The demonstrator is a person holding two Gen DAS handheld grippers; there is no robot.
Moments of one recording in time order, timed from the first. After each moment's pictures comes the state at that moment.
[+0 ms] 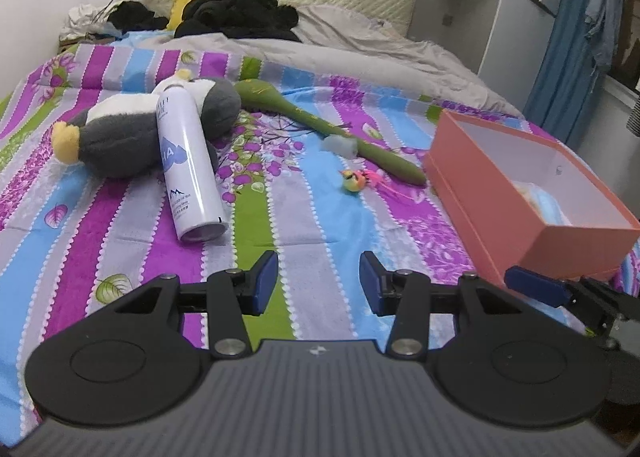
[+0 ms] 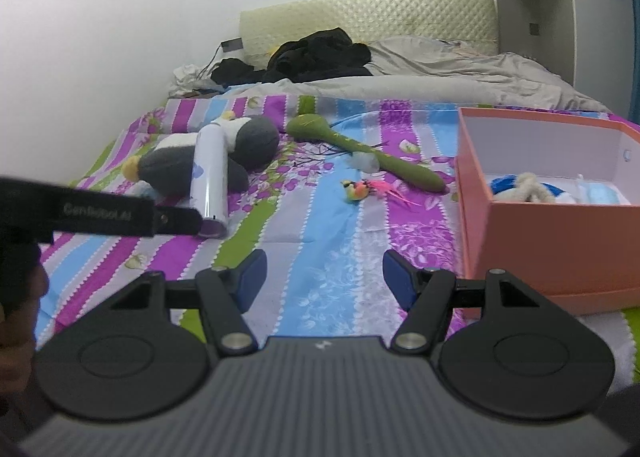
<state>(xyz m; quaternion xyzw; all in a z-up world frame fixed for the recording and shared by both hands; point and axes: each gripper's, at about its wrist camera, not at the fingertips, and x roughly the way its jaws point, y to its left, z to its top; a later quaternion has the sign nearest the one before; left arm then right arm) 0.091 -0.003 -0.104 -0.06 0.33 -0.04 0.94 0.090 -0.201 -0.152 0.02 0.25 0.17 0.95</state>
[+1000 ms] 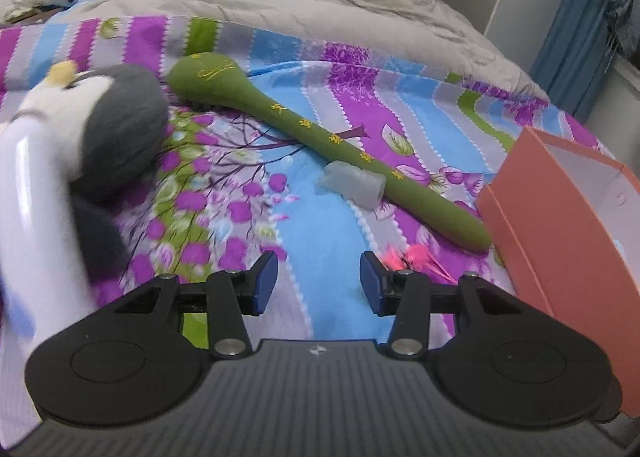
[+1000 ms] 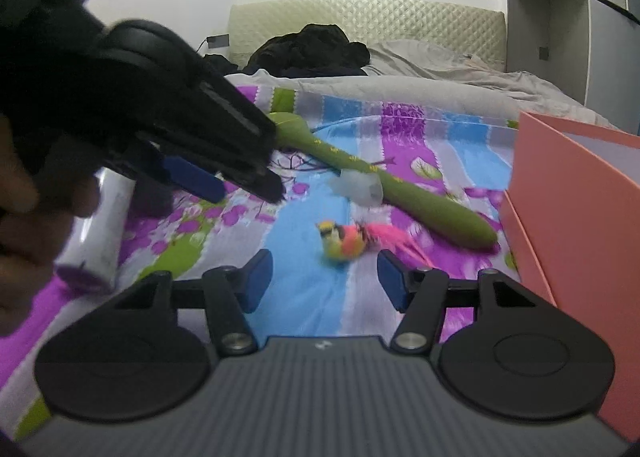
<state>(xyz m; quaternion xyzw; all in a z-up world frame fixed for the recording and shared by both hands) 0.363 0.001 -0.169 -0.07 0.39 -0.07 0.91 0.269 -0.149 -0.224 -0.02 0.22 0.15 0.96</state>
